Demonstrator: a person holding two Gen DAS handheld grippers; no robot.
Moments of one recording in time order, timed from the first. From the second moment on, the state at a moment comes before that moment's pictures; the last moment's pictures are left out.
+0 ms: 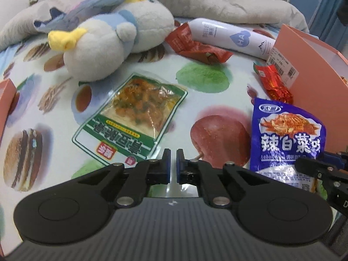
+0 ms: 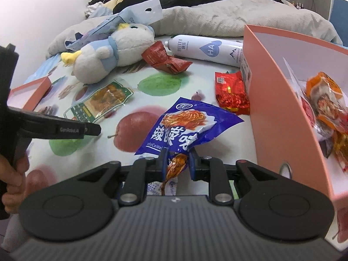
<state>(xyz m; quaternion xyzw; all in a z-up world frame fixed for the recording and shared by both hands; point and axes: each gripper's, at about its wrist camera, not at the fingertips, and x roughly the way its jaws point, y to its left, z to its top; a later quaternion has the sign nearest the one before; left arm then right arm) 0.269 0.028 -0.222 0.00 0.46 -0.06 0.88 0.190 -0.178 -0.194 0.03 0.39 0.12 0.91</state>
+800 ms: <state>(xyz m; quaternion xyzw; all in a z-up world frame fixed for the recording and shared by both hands) 0.356 0.051 -0.252 0.07 0.46 -0.10 0.88 0.185 -0.176 -0.197 0.03 0.39 0.13 0.91</state>
